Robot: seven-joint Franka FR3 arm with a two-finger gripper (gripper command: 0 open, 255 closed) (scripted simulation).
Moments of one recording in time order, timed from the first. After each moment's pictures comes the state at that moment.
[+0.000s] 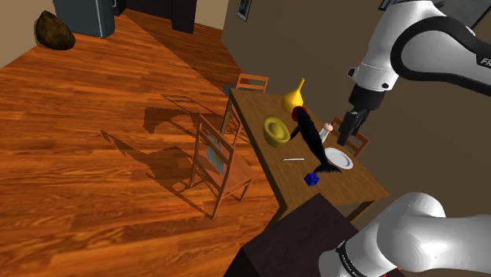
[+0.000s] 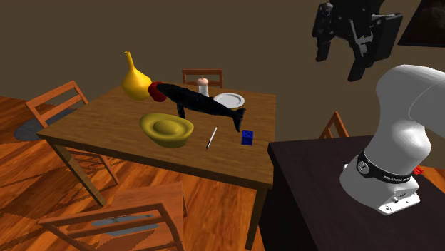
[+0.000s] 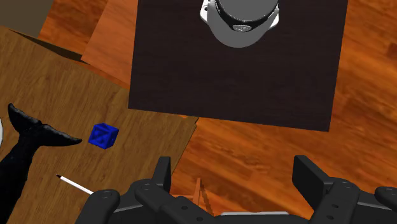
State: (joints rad) arm 0.00 -0.82 0.00 -2.42 -0.09 1.42 -0.11
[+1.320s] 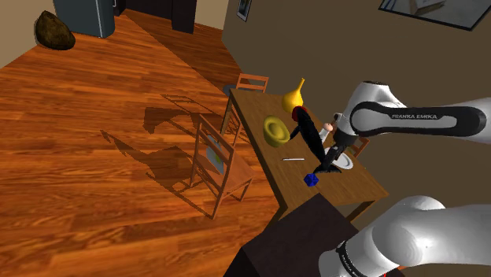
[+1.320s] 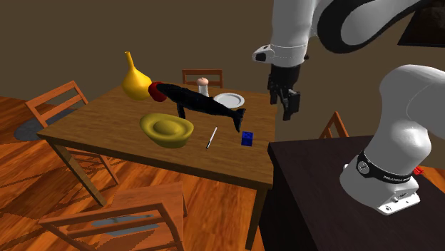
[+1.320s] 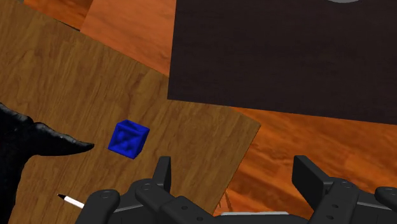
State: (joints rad) arm -0.13 -0.62 -0.35 -2.76 -0.33 2.06 -0.34
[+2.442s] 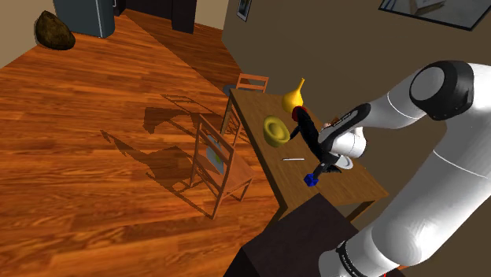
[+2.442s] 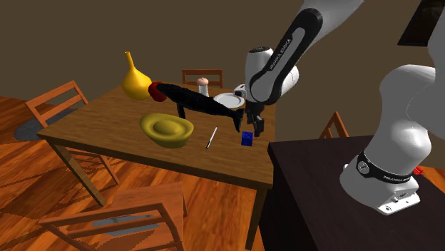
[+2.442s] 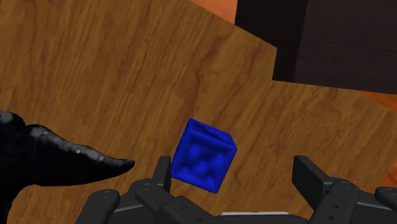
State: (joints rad) arm -0.13 0.19 -0.57 -2.60 0.15 2.73 -0.95
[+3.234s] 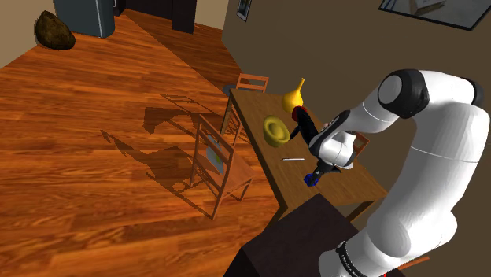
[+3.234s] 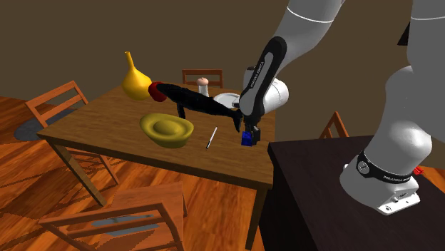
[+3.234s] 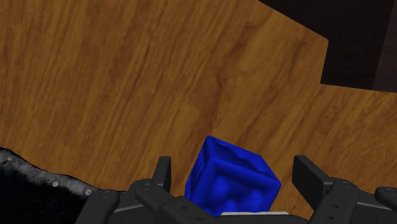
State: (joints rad) arm -0.32 0.42 -0.37 -2.51 0.42 2.86 -1.17
